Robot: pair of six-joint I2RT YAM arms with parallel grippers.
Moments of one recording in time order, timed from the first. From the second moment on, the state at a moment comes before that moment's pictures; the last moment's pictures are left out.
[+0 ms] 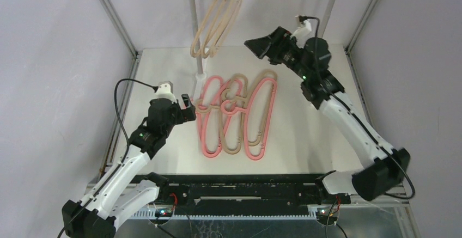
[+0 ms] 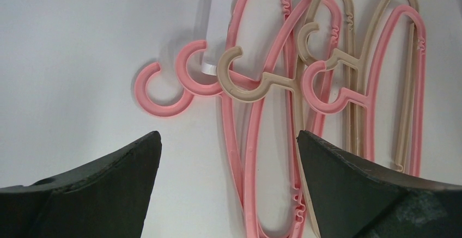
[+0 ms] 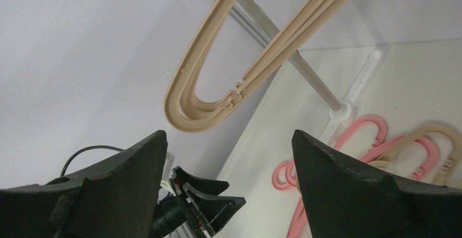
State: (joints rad) left arm -0.42 0.83 0.68 -0.33 -0.29 -0.39; right arm 0.44 1.39 1.38 0.04 -0.29 0.83
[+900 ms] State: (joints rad) left arm -0.42 0.90 0.69 -0.32 -0.28 -0.39; right arm 0.76 1.21 0.94 -0.34 0.13 0.47
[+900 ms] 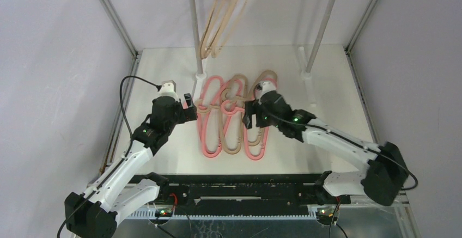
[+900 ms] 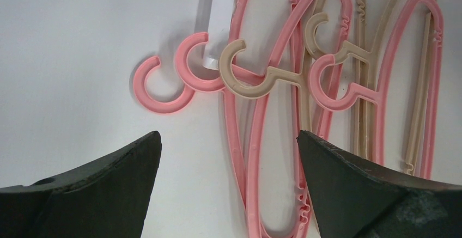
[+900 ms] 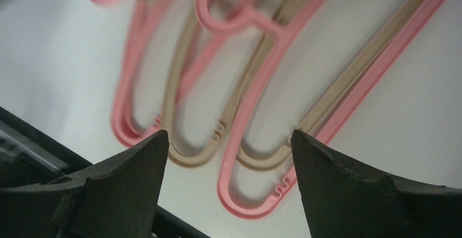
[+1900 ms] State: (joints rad) left arm -0.42 0.88 0.68 -0.31 -0.28 -0.41; right arm 0.89 1.62 0.90 -0.34 0.11 0.58
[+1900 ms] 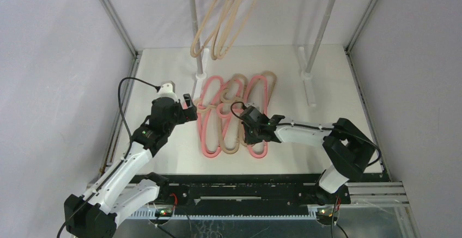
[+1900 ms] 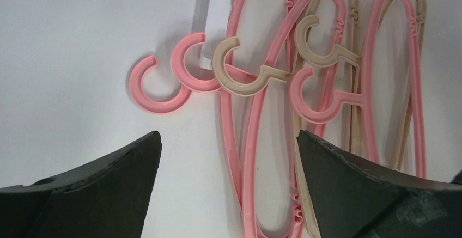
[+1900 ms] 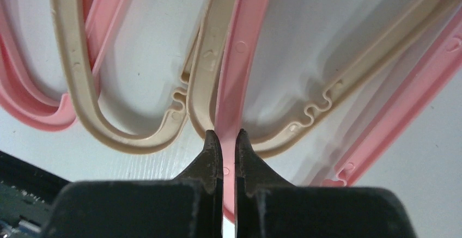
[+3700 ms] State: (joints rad) left arm -0.42 0.84 0.68 -0.33 -0.28 -0.41; right arm 0.14 1.52 1.33 0.39 -0.59 1.20
